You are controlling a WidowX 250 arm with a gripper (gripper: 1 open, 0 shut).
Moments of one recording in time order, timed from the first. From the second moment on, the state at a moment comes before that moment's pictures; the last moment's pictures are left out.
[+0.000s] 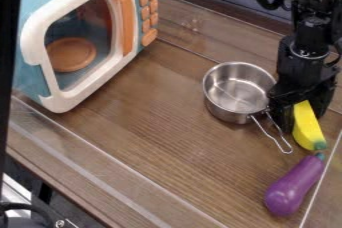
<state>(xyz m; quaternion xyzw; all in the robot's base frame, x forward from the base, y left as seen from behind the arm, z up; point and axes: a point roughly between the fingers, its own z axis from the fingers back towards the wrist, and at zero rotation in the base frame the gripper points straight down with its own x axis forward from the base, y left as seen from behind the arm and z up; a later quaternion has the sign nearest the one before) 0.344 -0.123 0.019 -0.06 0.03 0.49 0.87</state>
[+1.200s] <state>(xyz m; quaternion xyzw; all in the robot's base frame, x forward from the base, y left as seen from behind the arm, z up) 0.334 -0.112 0.020 -0.04 0.05 0.48 0.87</state>
